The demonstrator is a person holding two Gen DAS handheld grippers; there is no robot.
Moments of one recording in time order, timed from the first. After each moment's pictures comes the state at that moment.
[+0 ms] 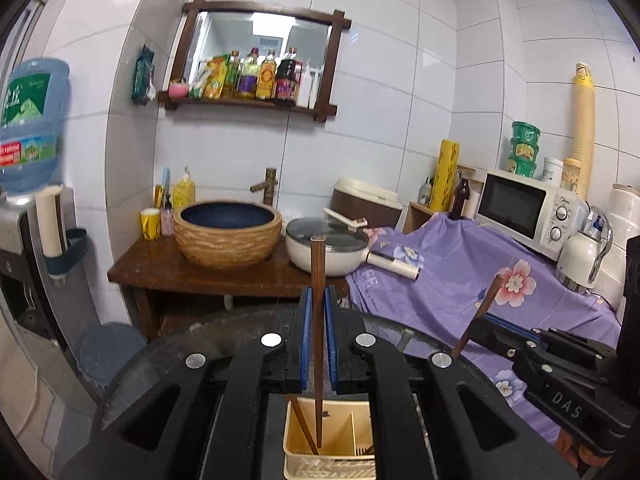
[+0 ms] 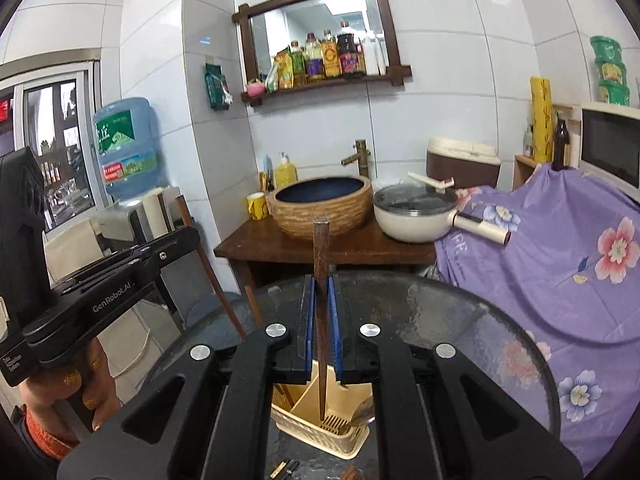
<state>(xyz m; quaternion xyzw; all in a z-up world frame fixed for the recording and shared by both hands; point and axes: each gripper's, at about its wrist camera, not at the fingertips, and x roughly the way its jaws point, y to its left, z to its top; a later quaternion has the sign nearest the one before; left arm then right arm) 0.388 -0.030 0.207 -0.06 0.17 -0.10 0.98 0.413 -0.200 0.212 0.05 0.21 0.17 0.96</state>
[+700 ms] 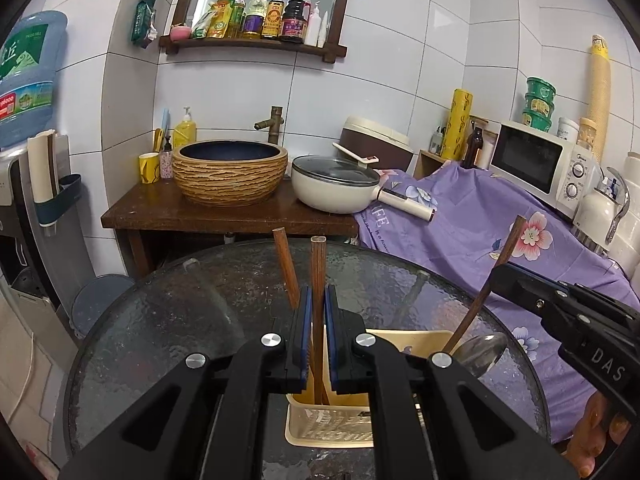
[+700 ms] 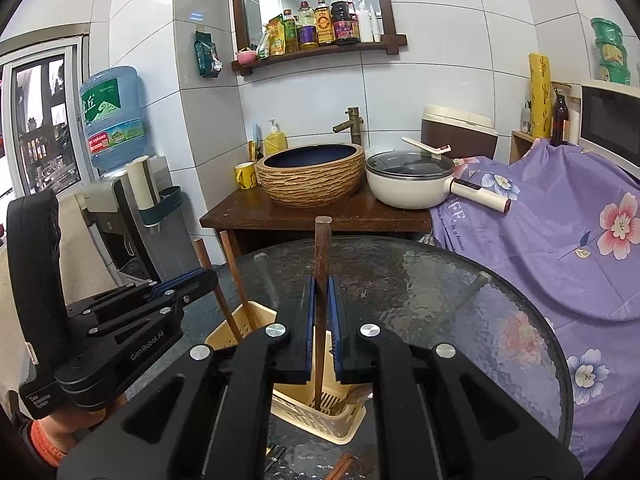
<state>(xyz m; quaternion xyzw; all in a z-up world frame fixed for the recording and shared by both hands) 0.406 -0.027 0.128 -0.05 0.24 -0.09 0.96 0.423 -0.192 0.157 0.03 0.24 0.16 0.96</state>
